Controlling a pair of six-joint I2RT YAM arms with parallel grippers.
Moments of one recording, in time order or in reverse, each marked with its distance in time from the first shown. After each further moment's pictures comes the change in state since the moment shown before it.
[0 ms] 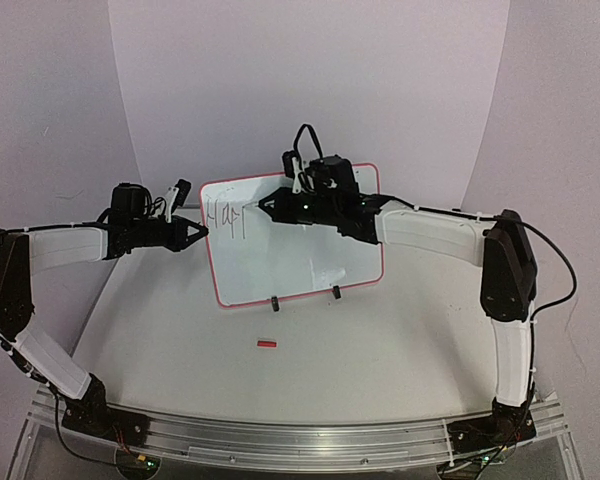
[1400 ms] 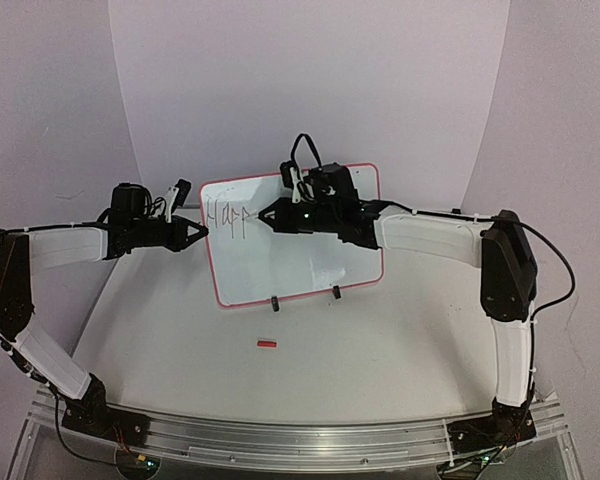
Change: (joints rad) left arm 0.000 0.000 0.000 0.000 0.000 0.000; right arm 0.000 -0.002 -0.047 -0.004 -0.044 -0.013
